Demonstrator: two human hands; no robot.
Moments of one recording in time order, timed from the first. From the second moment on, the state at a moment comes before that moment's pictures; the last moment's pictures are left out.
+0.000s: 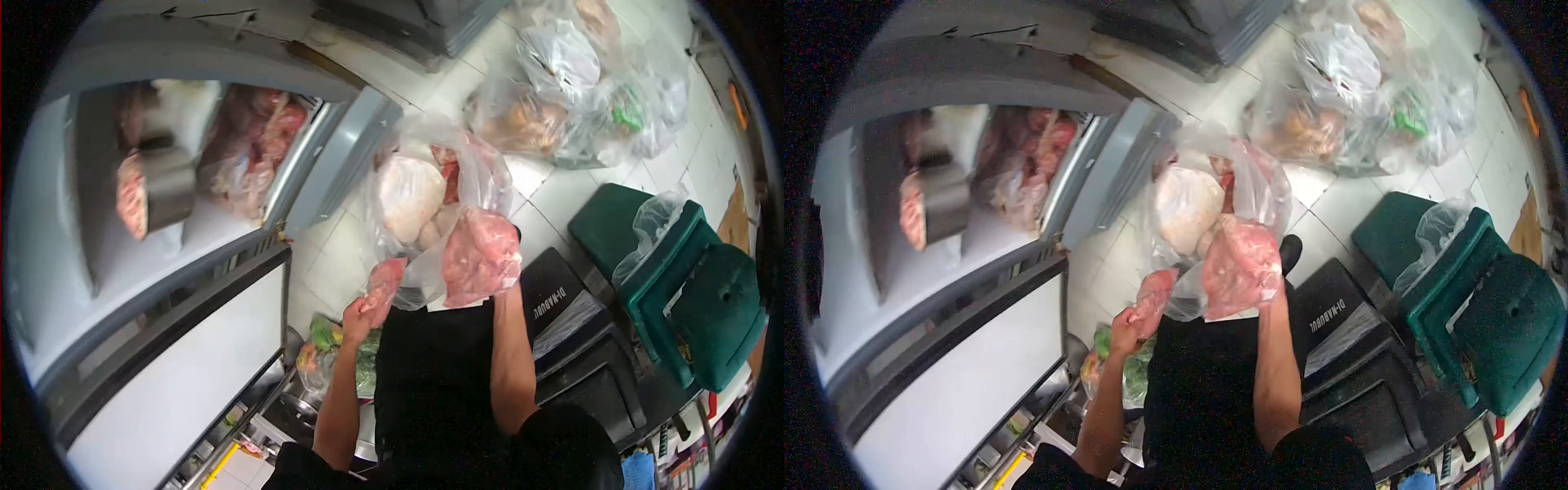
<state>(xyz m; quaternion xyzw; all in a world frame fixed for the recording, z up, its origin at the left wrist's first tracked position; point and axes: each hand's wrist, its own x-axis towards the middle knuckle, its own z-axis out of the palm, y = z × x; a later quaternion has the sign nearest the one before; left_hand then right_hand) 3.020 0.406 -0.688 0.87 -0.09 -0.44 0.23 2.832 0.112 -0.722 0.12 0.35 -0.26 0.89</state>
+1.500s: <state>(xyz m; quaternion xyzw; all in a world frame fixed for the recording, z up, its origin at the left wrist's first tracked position) 2.975 0.610 -0.676 0.90 0.22 -0.27 0.26 2.833 0.074 -0.598 -0.52 0.53 -0.14 0.65</state>
